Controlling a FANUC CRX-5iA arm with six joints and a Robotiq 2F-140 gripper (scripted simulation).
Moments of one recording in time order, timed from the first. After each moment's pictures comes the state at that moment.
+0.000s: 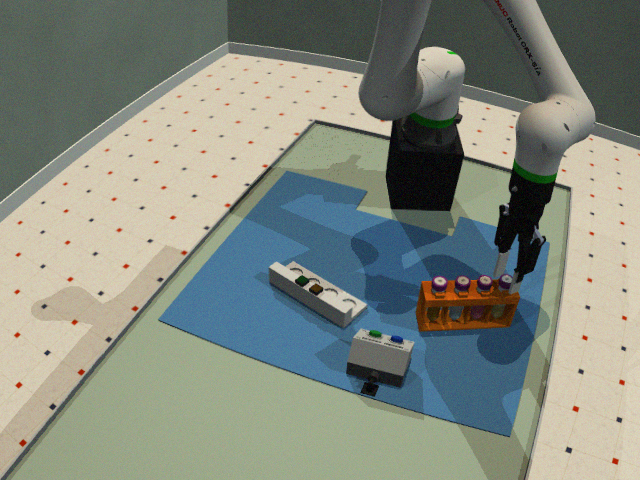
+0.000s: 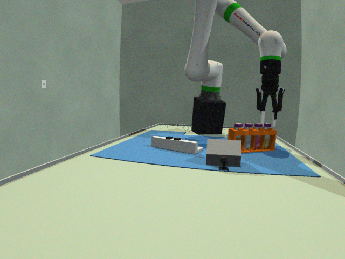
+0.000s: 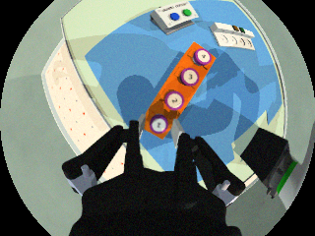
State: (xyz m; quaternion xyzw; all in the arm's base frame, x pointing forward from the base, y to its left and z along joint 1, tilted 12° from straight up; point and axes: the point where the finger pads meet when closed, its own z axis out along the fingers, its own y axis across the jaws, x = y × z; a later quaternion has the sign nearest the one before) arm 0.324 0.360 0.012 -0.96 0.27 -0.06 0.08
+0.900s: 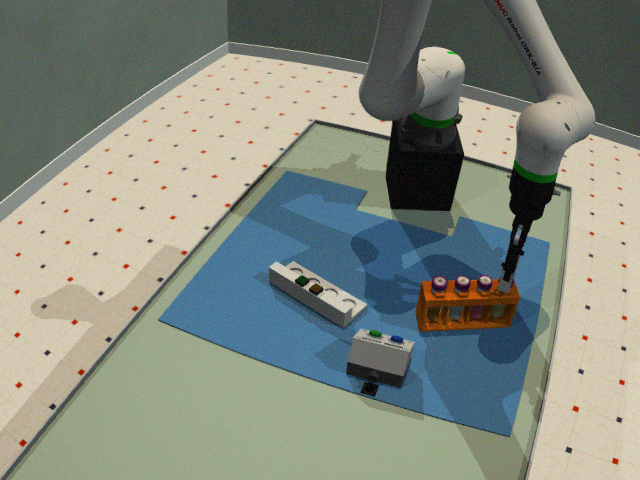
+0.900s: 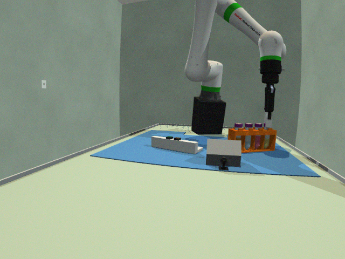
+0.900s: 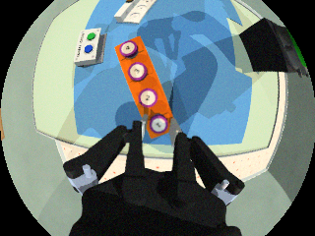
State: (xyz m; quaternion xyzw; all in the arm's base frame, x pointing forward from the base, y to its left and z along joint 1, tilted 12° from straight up) arm 0.323 0.361 0.012 -0.73 0.67 -0.02 0.10
